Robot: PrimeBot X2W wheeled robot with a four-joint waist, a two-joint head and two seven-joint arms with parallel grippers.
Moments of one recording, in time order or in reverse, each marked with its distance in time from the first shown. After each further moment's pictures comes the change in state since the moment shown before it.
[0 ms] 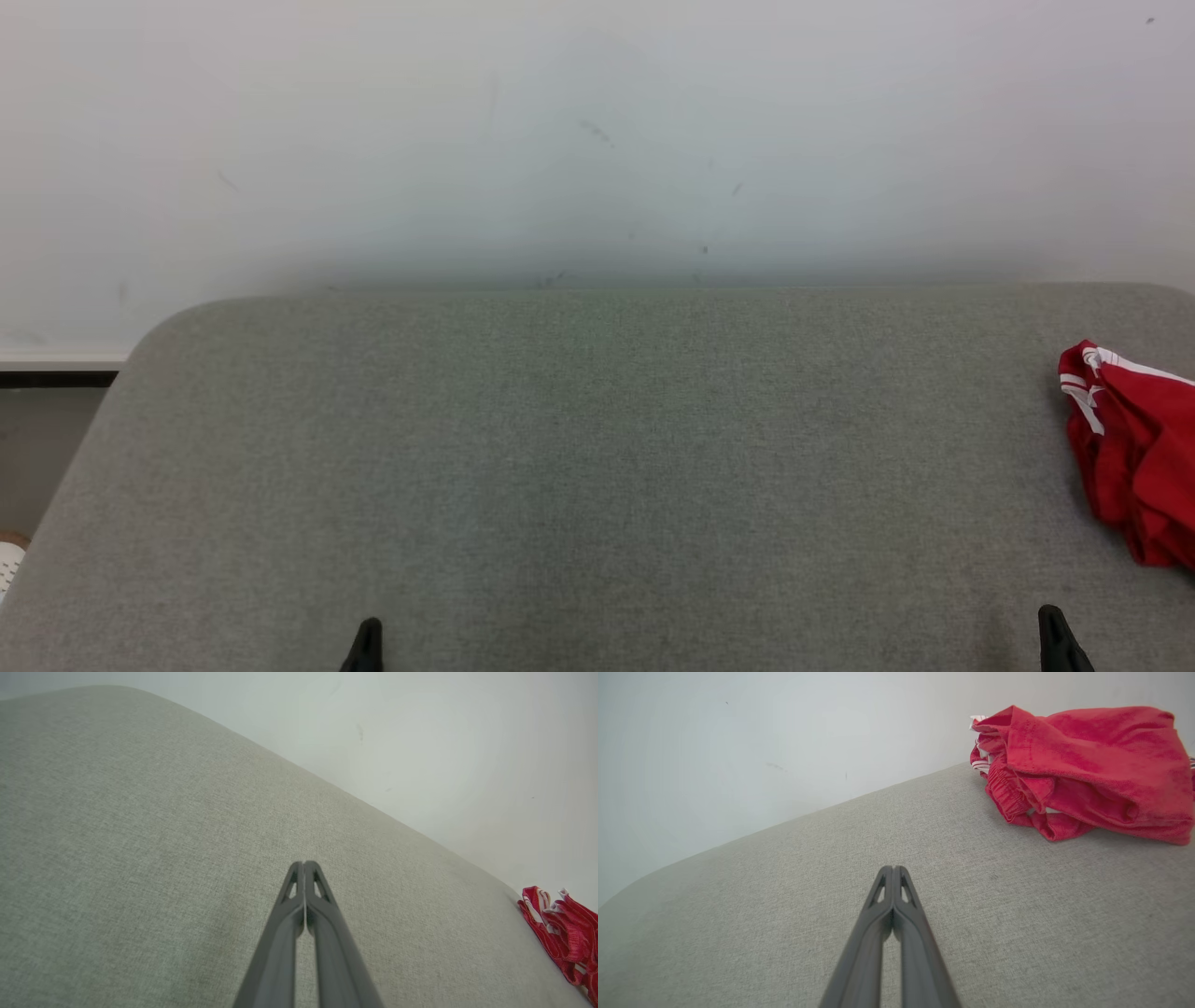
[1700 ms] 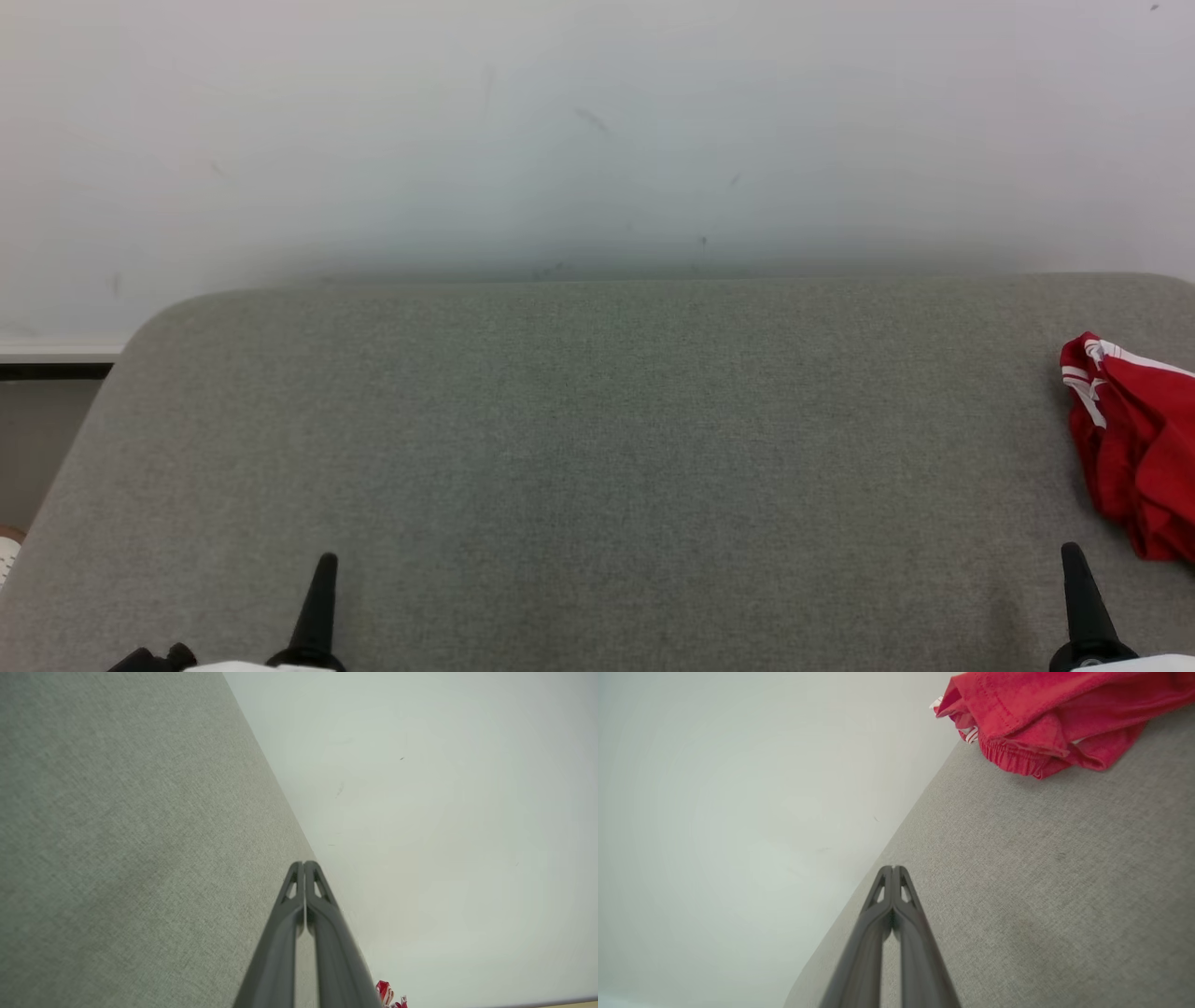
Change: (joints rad) left arm -0.118 0.017 0.100 0.019 -0.662 -0.052 0.159; right arm -0.107 0.004 -0.035 -0.024 0.664 0.000 0.166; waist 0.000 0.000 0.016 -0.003
